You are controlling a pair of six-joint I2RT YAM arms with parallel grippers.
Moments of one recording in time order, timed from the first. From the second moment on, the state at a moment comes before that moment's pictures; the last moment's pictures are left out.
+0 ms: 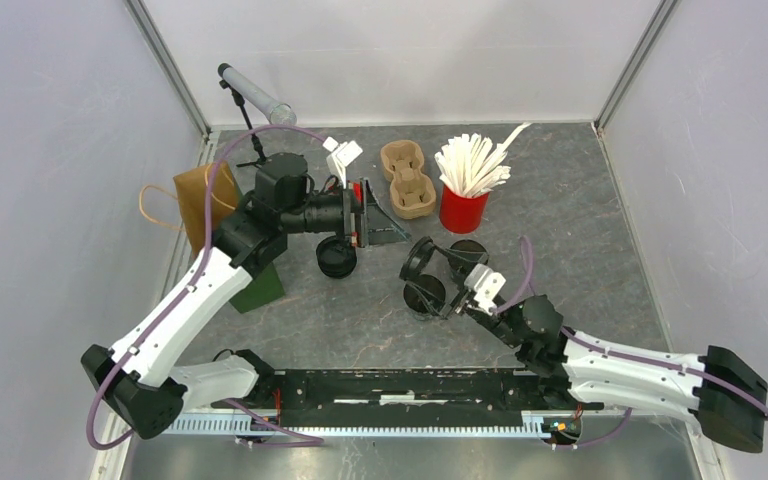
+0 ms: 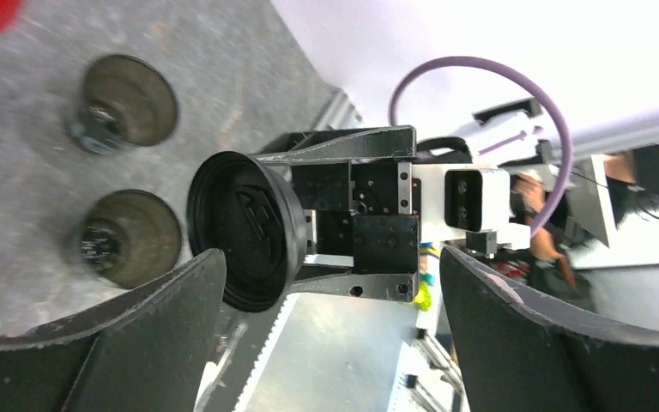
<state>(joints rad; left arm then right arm) -0.61 1.14 1.20 -0.37 0.75 -0.73 1.11 0.83 0.24 0.92 0.13 -0.33</state>
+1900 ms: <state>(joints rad) -0.43 0.54 0.78 -0.58 0.46 -0.45 1.02 1.51 1.26 -0.93 0.15 -0.03</state>
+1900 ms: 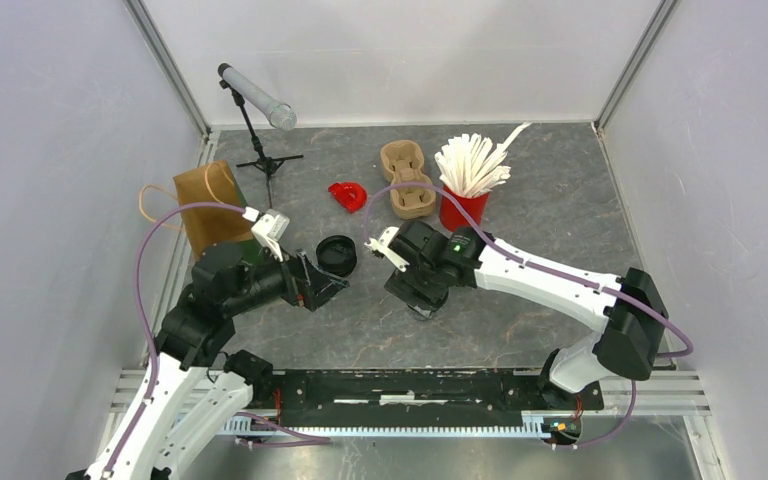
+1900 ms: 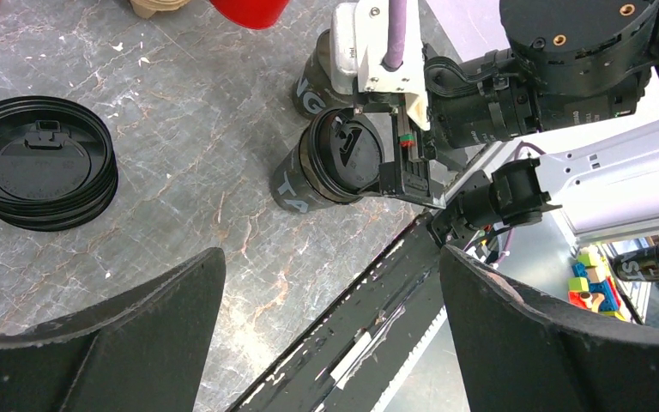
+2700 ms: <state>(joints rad) -0.43 0.56 0.78 -0.57 0.46 -0.45 1.00 1.53 1.26 -0.94 0.11 -0.04</state>
